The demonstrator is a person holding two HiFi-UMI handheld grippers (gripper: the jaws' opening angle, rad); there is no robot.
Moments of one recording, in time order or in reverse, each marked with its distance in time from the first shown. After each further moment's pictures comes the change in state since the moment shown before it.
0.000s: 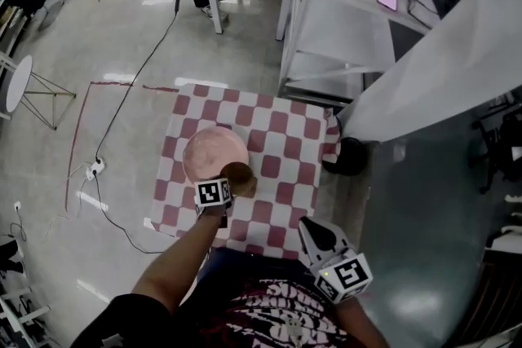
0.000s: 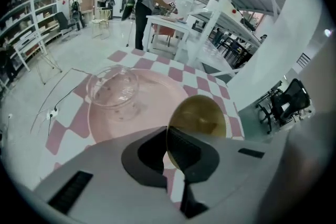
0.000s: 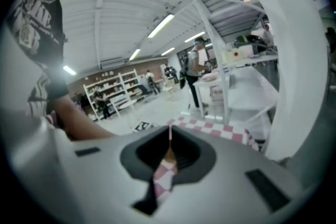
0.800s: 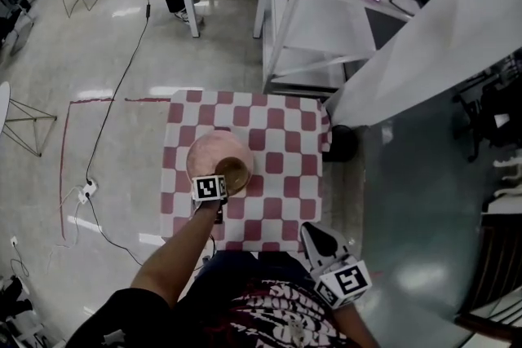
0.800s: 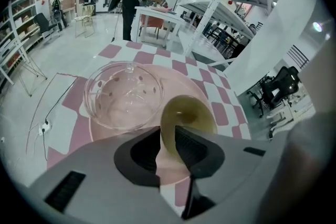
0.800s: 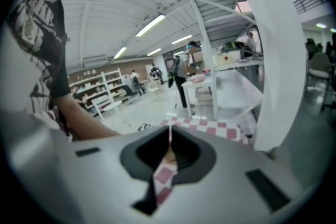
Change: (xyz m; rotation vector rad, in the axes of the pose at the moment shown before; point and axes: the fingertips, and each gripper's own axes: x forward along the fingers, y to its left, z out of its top) left arm 0.028 0.045 0.010 0.119 0.084 -0.096; right arm 0.014 0.061 -0.006 0.040 -0.019 -0.196
